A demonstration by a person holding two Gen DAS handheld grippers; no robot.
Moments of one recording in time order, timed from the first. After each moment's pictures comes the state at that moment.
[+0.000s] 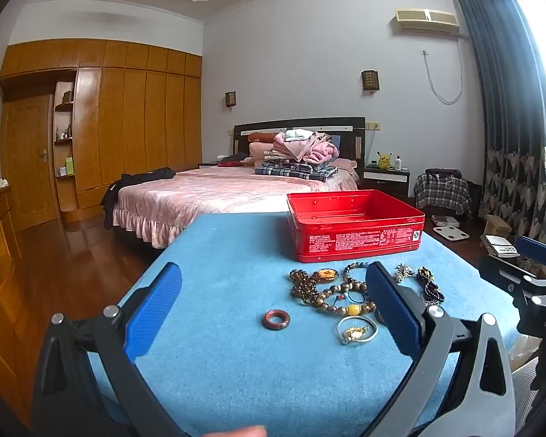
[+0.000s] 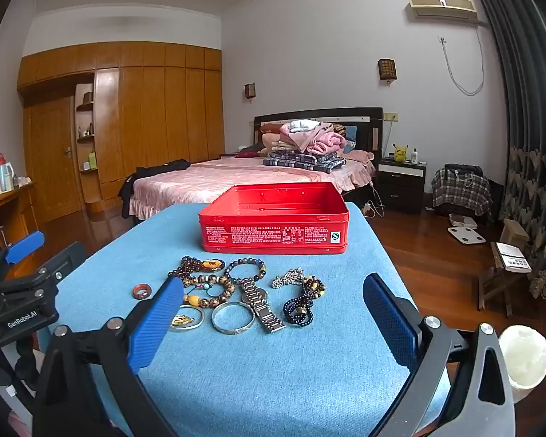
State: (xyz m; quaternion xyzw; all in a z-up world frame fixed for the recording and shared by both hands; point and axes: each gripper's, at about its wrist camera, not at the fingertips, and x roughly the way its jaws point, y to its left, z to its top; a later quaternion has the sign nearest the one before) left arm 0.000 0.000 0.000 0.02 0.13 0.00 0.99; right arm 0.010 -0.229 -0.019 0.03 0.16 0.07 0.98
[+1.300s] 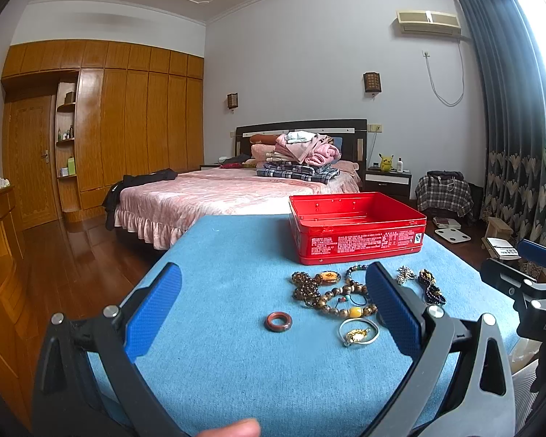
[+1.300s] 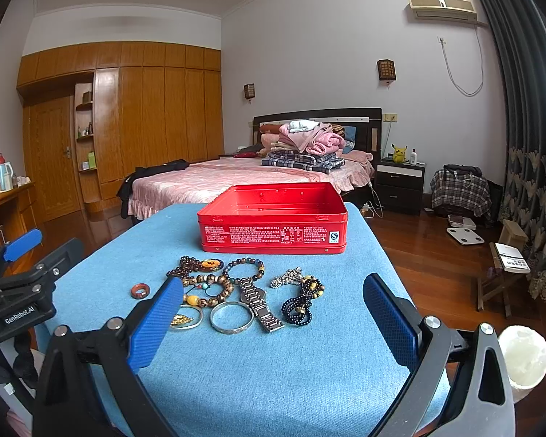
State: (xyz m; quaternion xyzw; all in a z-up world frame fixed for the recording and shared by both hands) left arm -0.001 0.004 0.004 0.02 0.12 0.00 0.99; right arm 0.012 -0.228 -0.021 0.03 0.16 0.07 0.98
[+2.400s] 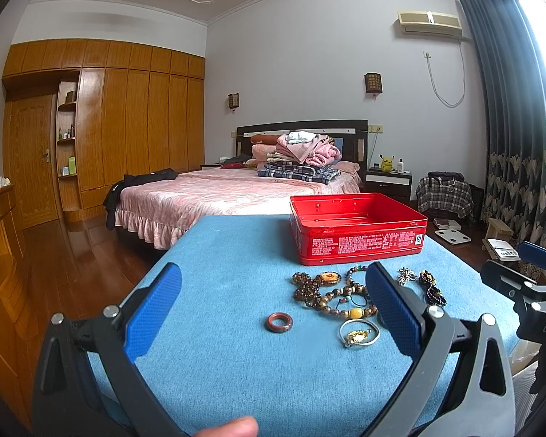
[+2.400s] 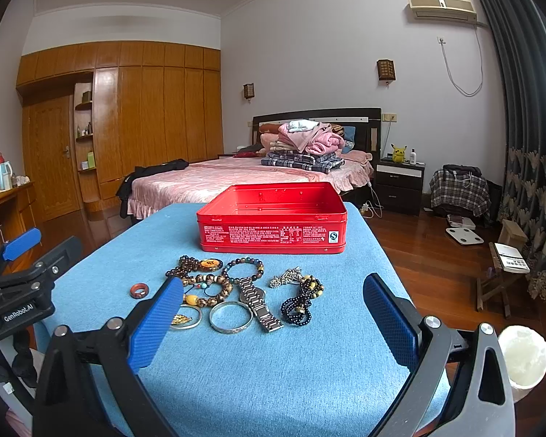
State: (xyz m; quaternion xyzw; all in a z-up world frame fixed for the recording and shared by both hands) left arm -0.002 0.005 0.007 0.02 0.12 0.00 0.99; right arm 0.012 -0.229 -0.021 0.03 0.16 0.07 0.98
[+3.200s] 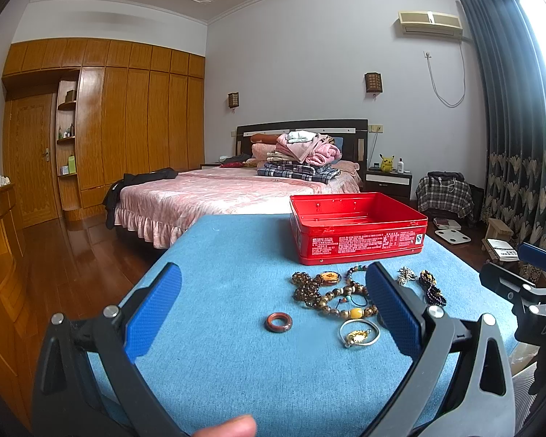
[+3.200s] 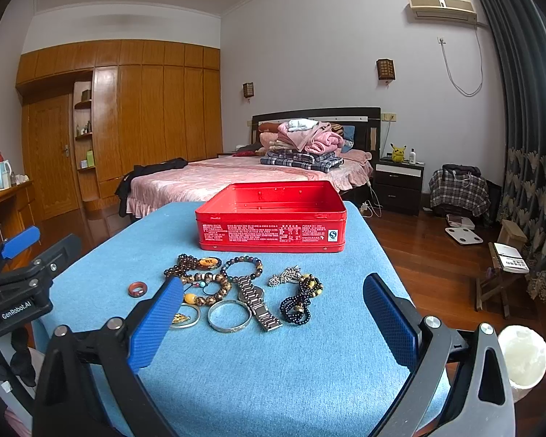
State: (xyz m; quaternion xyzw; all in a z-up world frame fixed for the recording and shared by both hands) left arm -0.002 0.005 0.005 0.02 0.12 0.00 0.99; right arm 0.012 -0.229 -0.021 0.03 0.16 0.07 0.98
